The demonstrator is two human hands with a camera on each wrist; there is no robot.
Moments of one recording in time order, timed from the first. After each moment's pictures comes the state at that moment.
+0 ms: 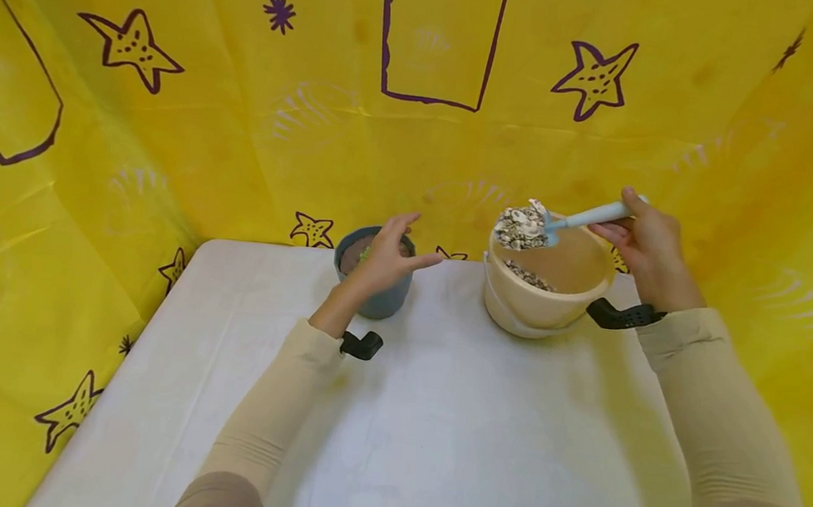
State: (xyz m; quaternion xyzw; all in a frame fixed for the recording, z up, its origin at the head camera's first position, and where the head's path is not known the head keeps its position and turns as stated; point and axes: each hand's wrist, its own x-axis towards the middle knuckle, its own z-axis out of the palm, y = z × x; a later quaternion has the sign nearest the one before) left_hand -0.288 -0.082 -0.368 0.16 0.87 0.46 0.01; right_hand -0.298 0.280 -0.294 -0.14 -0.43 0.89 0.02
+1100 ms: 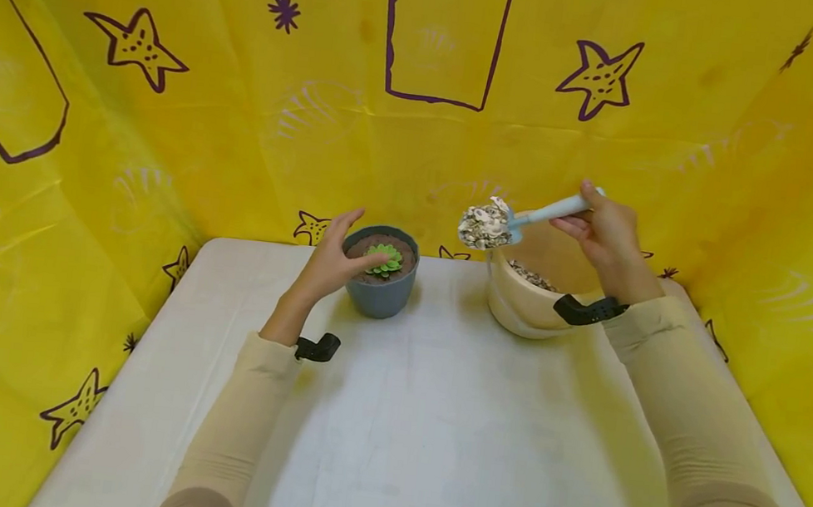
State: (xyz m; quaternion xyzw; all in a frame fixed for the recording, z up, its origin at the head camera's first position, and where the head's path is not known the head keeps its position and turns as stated) left_hand -0.279 -0.159 -0.381 0.13 0.87 0.47 -0.04; right_hand -0.307 0.230 -0.295 -0.12 -0.46 0.88 0.00
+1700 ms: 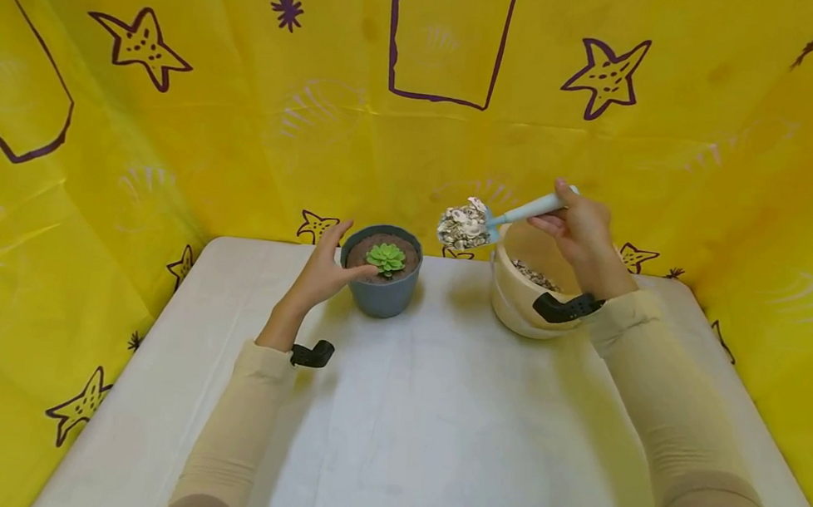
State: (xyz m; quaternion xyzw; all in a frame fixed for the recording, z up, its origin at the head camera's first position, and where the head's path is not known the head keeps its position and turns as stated) left_hand -0.280 -0.177 -0.404 0.10 0.87 0.47 -0.01; right_hand -0.319 0.199 -0.303 -0.11 -0.47 0.88 -0.02
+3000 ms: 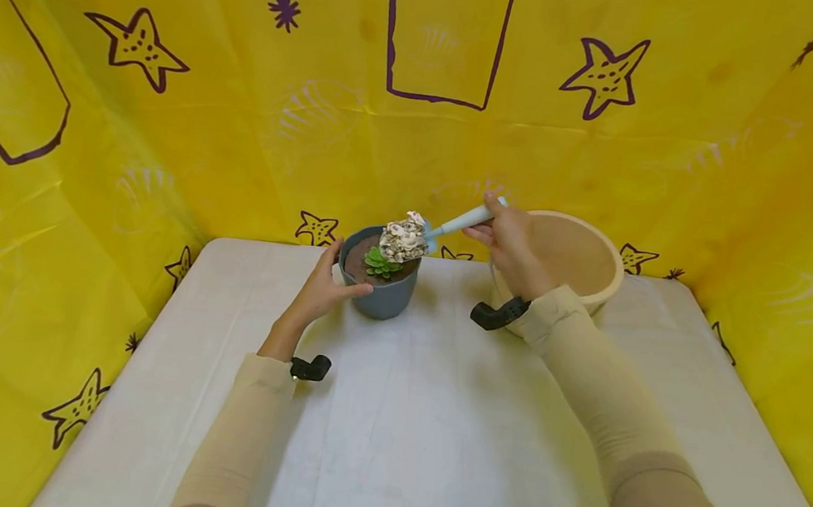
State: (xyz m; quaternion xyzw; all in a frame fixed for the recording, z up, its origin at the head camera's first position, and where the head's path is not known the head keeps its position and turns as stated) left_hand -0.285 -0.183 -0.448 0.06 0.86 0.50 0.02; right_hand -0.335 0.115 -0.337 -0.13 -0.52 0.84 -0.05
